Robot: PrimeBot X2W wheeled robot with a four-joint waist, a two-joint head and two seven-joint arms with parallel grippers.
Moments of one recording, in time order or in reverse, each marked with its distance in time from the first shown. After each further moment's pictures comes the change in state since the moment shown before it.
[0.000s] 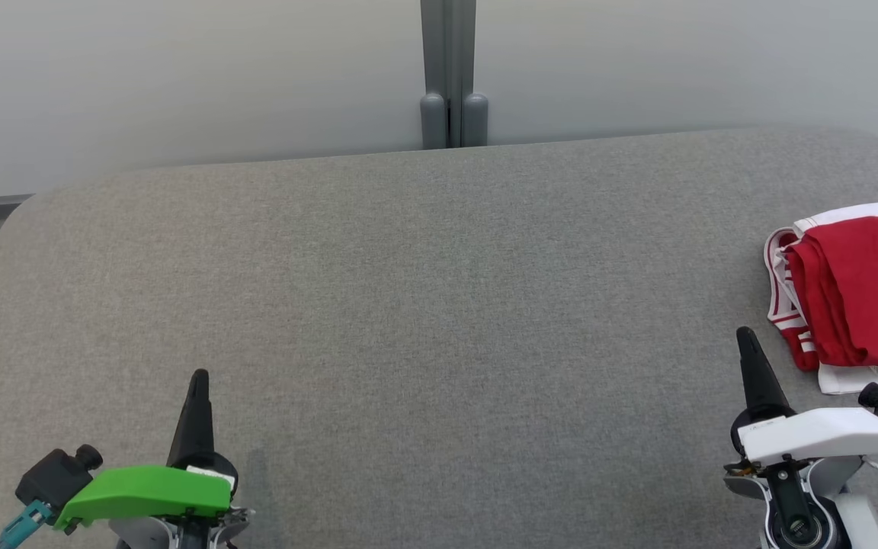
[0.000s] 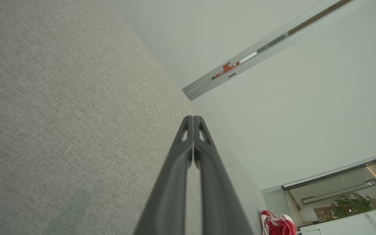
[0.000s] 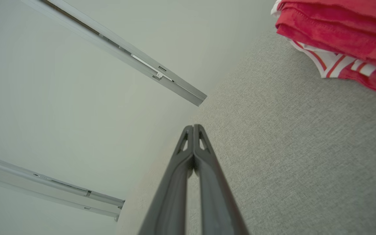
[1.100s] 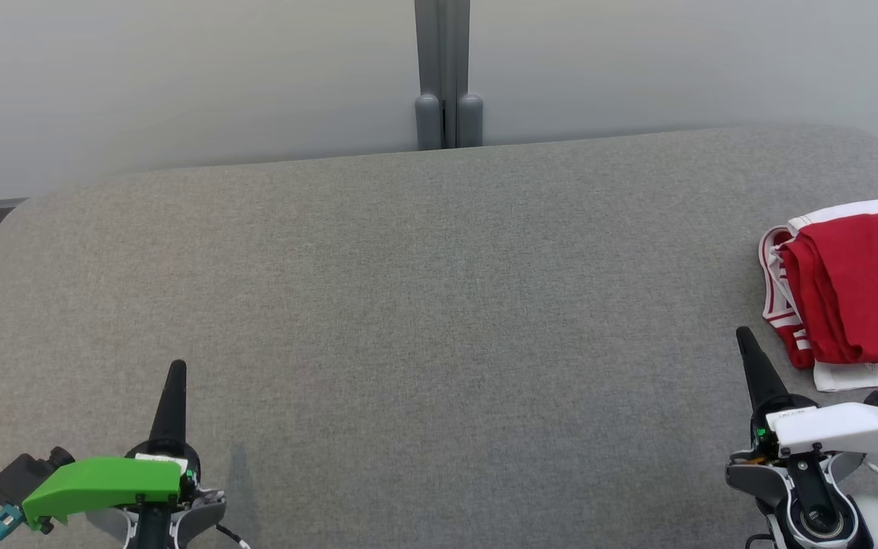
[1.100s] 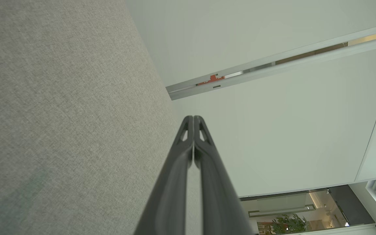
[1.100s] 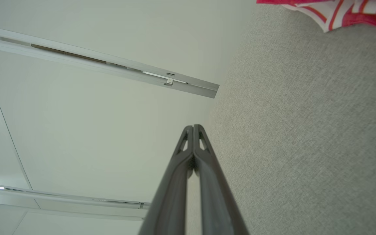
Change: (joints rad) left arm -0.035 0.001 0.073 0.029 -0.277 -0.030 0.084; right arm -0.019 -0.001 -0.027 0.020 0.327 0.000 0.087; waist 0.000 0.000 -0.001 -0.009
